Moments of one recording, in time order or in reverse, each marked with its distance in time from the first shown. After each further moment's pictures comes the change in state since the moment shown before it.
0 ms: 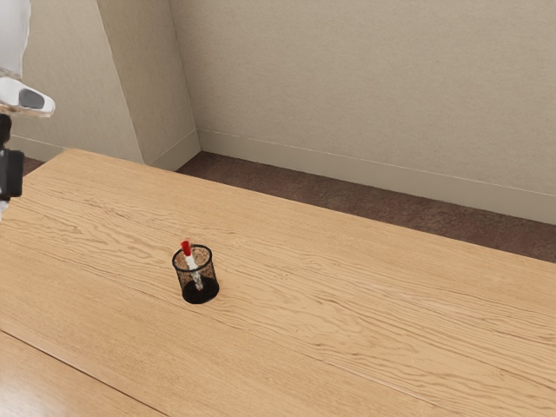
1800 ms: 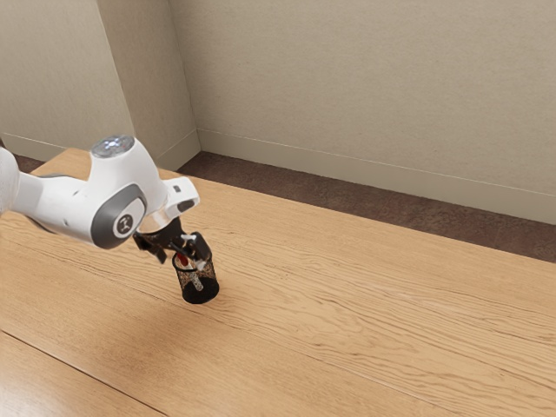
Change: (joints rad) arm -0.315 0.402 0.190 -0.512 -0.019 1.849 -0.142
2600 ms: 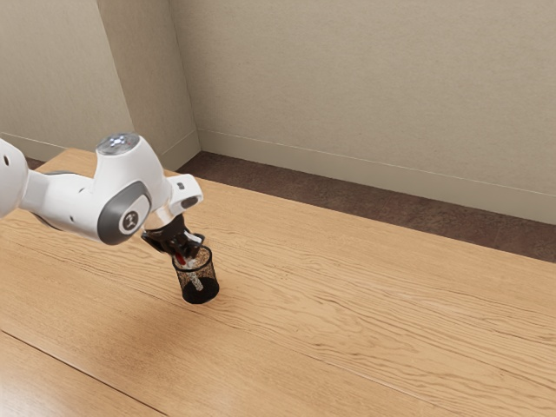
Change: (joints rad) arm -0.010 0.037 0.013 0.041 -0.006 -0.001 0.010
